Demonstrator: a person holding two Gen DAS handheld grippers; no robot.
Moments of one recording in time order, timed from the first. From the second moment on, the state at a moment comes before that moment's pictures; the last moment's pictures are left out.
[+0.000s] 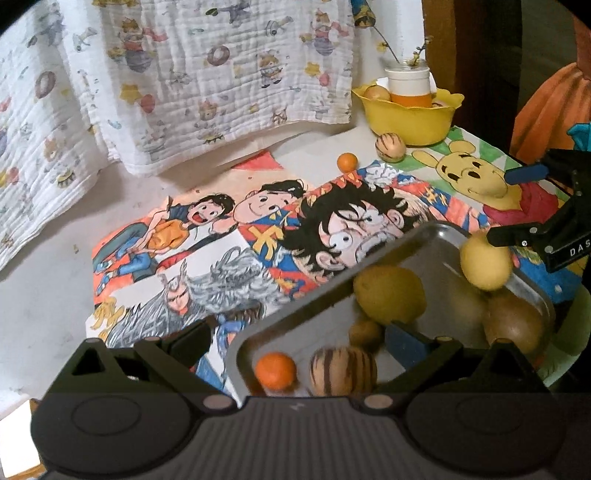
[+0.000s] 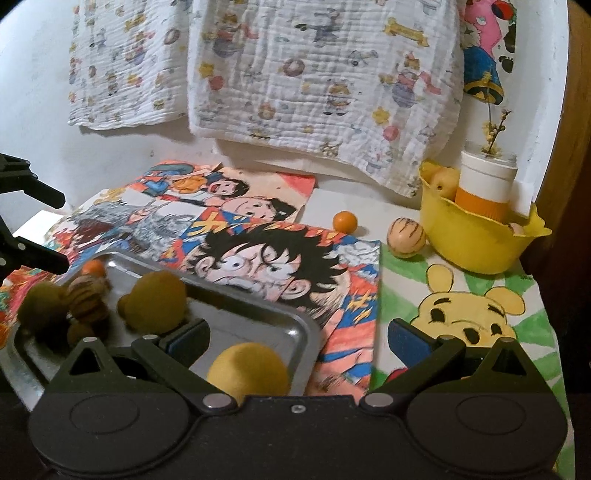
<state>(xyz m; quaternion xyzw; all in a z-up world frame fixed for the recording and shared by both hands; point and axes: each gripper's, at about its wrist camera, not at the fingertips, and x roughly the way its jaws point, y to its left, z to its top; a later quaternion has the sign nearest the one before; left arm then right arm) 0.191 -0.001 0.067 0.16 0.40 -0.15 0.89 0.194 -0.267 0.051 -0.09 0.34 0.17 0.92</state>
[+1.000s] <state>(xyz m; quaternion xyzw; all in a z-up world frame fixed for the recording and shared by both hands) 0.384 -0.106 0.014 0.19 0.31 -0.24 0.90 0.350 -0.323 0.030 0.12 0.34 0.02 0.93</state>
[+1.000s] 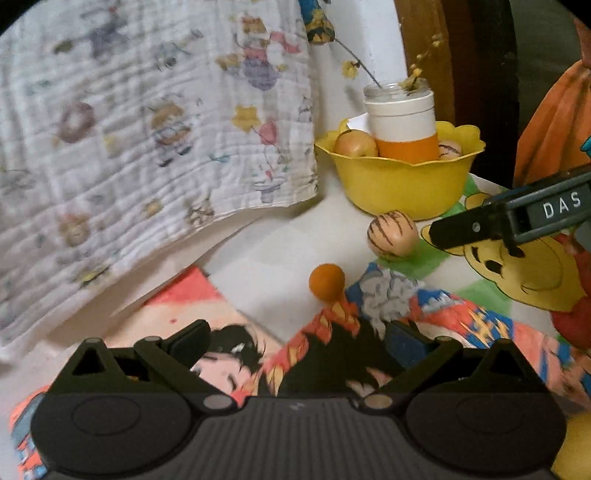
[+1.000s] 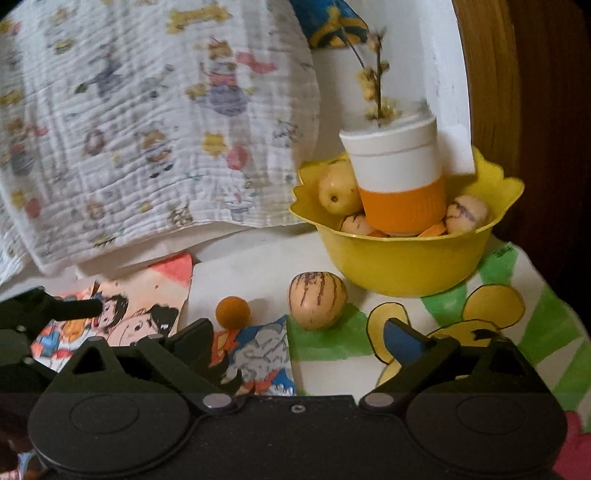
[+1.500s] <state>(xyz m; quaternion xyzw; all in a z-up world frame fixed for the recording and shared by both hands) 0.429 -0.124 -0.016 0.18 0.29 -0.28 0.90 0.388 -0.323 -0.003 0.17 0.34 -0.03 0.92</state>
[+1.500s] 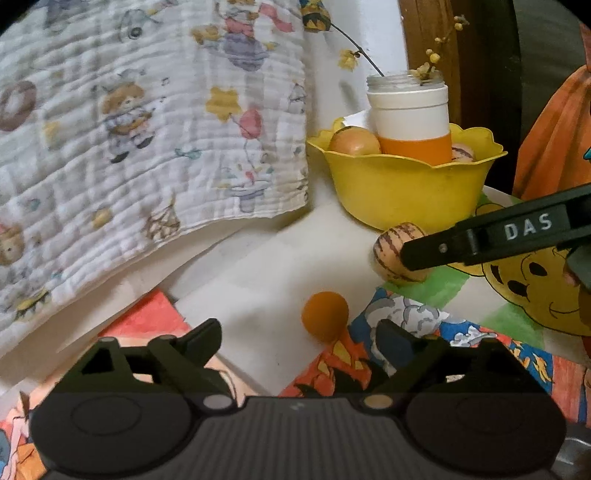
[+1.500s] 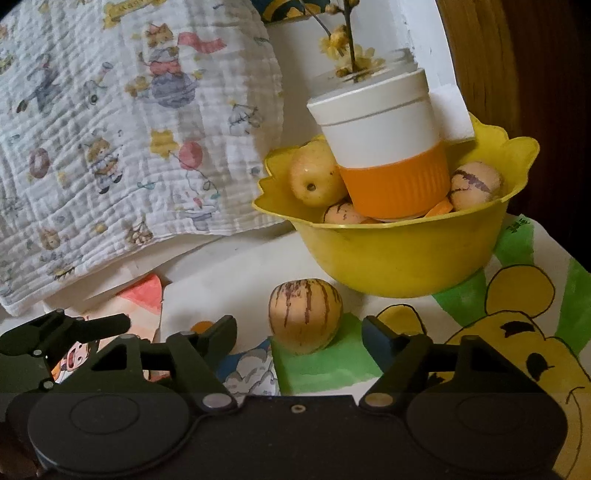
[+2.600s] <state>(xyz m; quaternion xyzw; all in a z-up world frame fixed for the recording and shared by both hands) 0.454 -0.140 -0.033 0.15 0.31 -0.32 0.88 0.408 -0.320 -0.023 0.21 0.33 -0.02 0.92</state>
